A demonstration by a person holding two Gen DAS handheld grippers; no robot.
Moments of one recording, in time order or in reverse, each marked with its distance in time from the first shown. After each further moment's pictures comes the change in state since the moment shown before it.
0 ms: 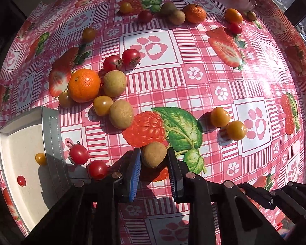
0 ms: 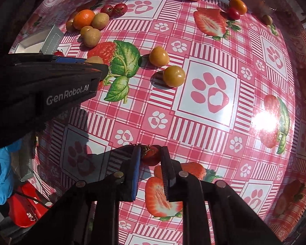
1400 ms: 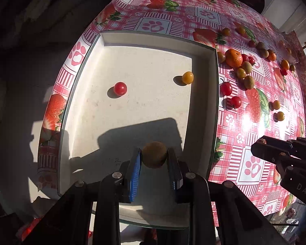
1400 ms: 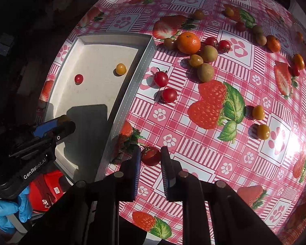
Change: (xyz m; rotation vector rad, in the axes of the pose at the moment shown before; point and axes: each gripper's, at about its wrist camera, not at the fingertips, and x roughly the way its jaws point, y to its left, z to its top) left arm -0.075 0.174 -0.157 -0.400 -0.035 0.044; right arm -0.044 0.114 0.003 -0.168 -0.019 0.186
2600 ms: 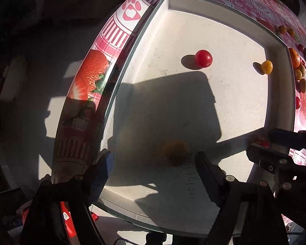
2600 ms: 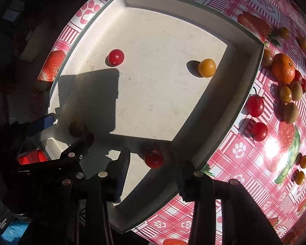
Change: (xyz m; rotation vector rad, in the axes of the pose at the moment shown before) left arm 0.050 0.072 -0.017 -0.117 0.099 0.141; right arm 0.090 0.086 0.033 -0.163 0.159 -0.013
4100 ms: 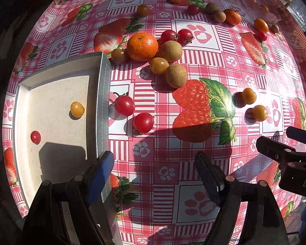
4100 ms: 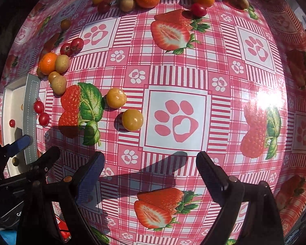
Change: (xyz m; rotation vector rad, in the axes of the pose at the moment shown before) left arm -0.039 -0.239 0.027 0.337 -0.056 -0.099; right arm -0.085 -0.277 -0.135 0.531 -0.129 -0.137
